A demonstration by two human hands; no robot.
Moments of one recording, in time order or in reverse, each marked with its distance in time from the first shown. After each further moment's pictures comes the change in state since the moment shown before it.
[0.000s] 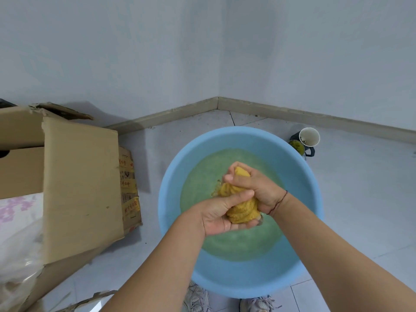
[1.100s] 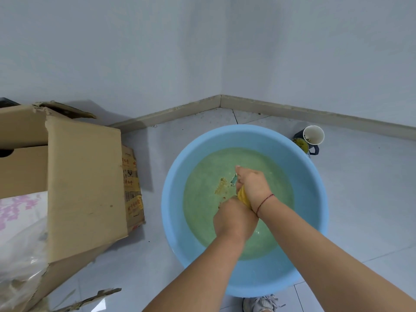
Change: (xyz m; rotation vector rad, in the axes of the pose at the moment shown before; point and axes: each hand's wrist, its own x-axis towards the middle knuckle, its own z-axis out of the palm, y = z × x) left_hand 0.029 -0.036 0.025 1.103 0.872 0.114; right_hand 0.035 0.021 0.010 -0.133 0.772 0.163
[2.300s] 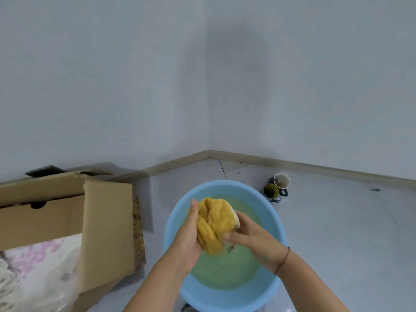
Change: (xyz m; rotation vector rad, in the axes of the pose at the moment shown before) left_hand -0.082 0.026 -0.144 -1.183 -0.355 0.004; right_hand -0.148 -0.065 -0.082 -0.211 -0.597 -0.322
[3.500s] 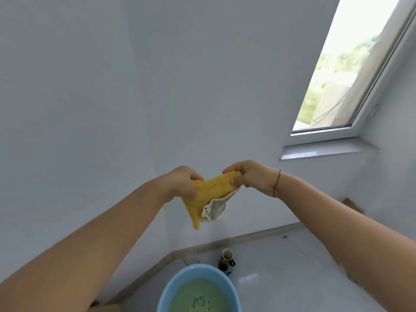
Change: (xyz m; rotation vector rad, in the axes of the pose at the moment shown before) left_hand -0.425 0.288 0.230 1.539 -0.185 0.619; right_hand -0.381 -0.423 0.064 -0.552 0.591 -0.340
